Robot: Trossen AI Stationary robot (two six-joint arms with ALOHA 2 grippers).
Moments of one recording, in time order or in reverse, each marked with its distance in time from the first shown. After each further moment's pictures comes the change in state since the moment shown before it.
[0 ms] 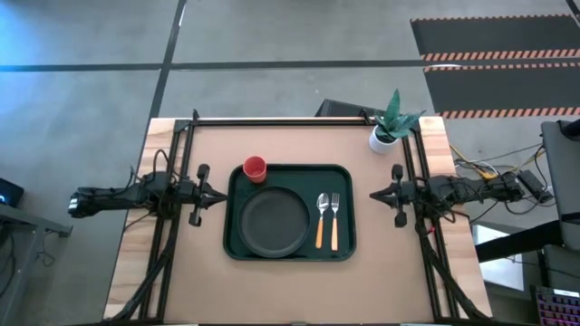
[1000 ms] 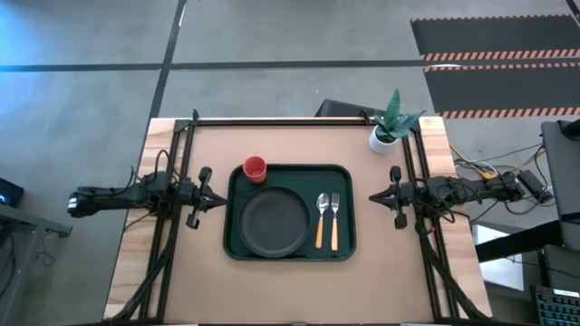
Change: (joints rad) left arm 0.000 0.042 0.000 0.005 0.072 -0.047; right arm 0.000 0.010 -0.023 0.020 -0.035 0.024
